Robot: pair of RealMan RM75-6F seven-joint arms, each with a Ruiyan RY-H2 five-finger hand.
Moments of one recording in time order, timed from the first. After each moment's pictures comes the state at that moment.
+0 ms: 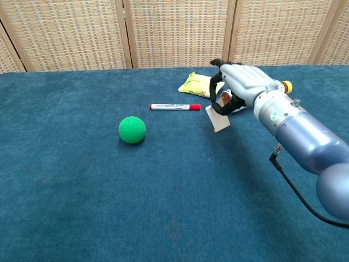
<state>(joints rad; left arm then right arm) -0.12 -1.14 -0.07 -1.60 1.40 1.43 0.05 0.78 -1.97 0.39 -1.01 -1.22 1.10 -0.34</state>
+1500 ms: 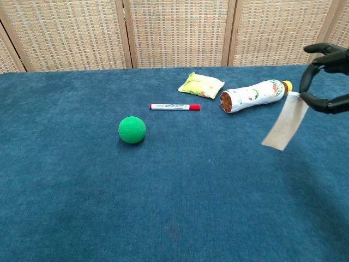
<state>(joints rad) -0.09 -1.15 -0.03 -1.63 1.53 1.52 0.10 0.32 -1.45 0.17 -1.93 -1.26 1.38 -0.09</state>
